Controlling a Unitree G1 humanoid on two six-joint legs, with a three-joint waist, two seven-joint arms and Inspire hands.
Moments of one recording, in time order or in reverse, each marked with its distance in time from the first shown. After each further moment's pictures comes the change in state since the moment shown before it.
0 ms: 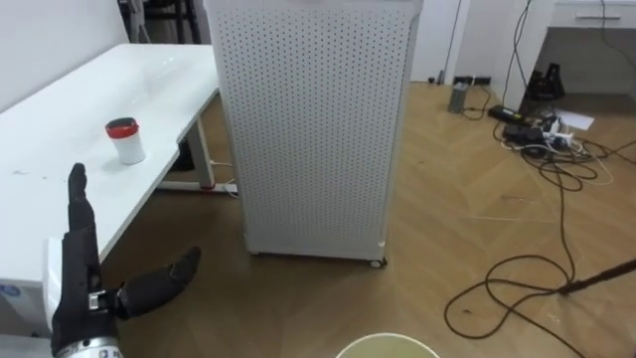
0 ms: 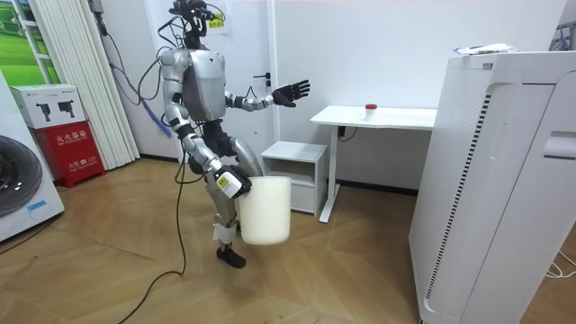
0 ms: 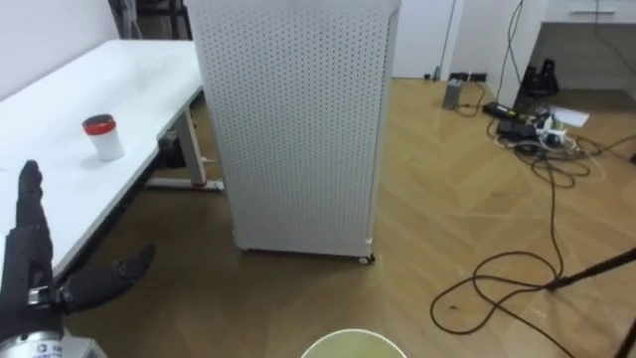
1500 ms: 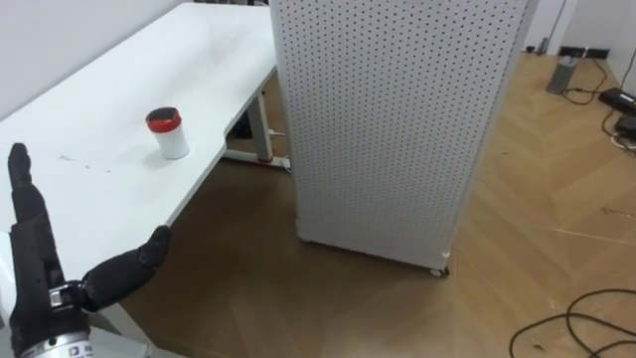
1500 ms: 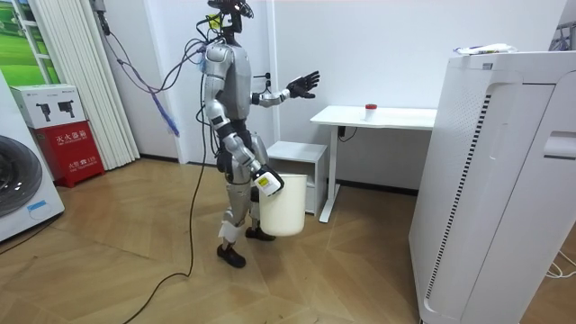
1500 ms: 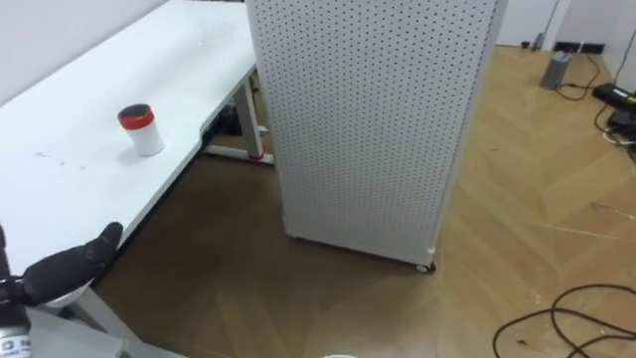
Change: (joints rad) left arm 0.014 -0.007 0.055 -0.109 0.039 -0.014 0.058; right arm 0.062 0.027 0.001 -0.011 -0.053 0.039 0.079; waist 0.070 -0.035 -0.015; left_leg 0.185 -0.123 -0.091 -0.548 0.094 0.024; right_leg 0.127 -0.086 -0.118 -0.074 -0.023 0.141
